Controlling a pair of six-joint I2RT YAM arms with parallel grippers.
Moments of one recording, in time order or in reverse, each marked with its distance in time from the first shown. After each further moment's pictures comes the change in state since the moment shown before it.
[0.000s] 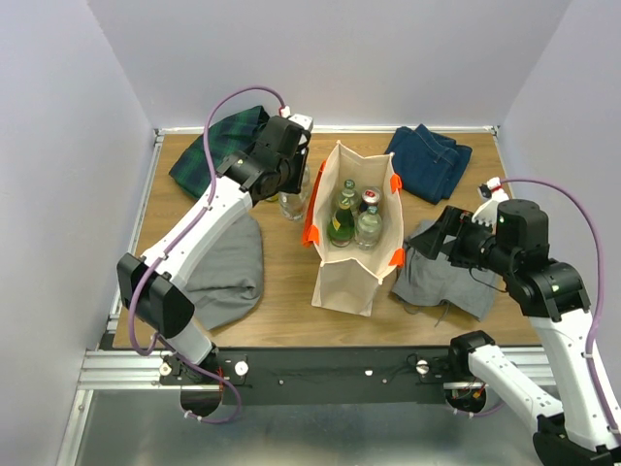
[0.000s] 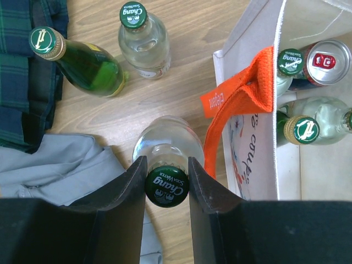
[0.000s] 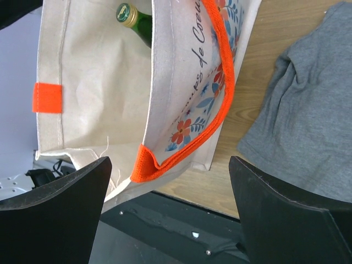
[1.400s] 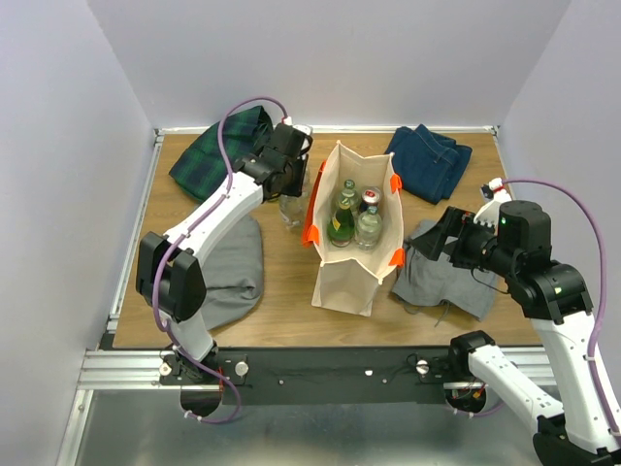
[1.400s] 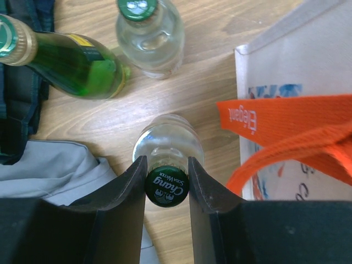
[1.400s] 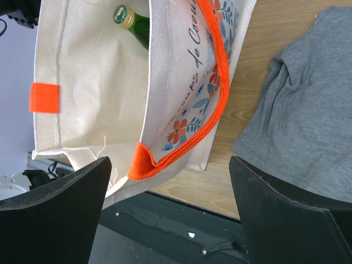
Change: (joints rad) left arm 0.047 0.114 -0.089 0.130 0.020 0.003; right arm 0.000 -0.004 0.015 -0.018 0.022 -0.014
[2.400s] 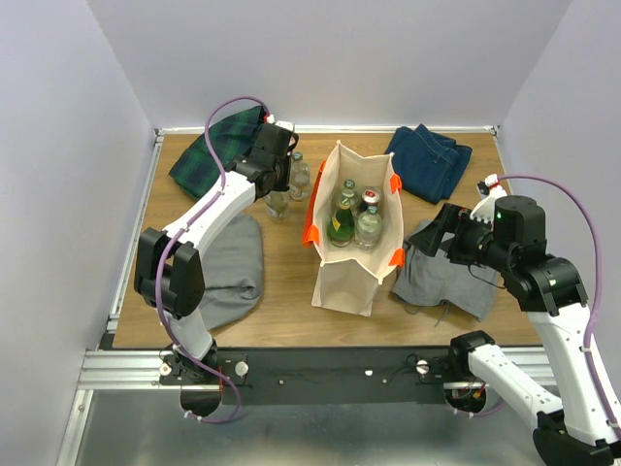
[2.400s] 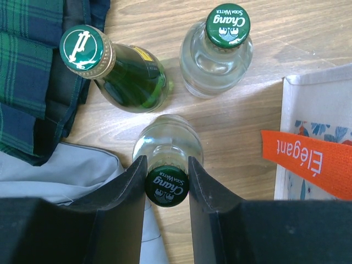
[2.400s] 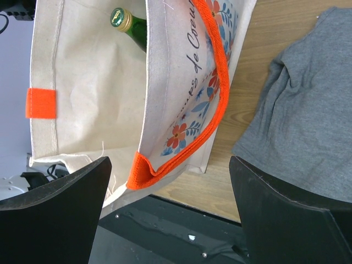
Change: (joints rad) left arm 0.087 0.012 -0.066 0.110 -0.069 -0.001; right arm 0.000 0.028 -0.002 0.021 -0.001 0.000
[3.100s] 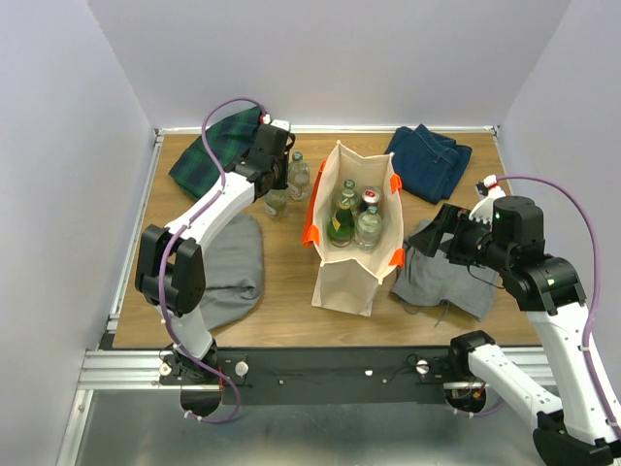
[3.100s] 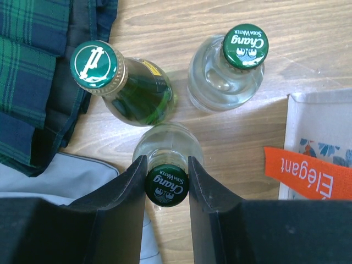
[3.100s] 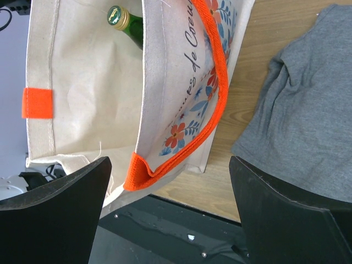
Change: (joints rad) left arm 0.021 0.018 -0.033 0.082 -0.002 -0.015; right arm 0.000 0.000 -0.013 0.005 0.000 0.000
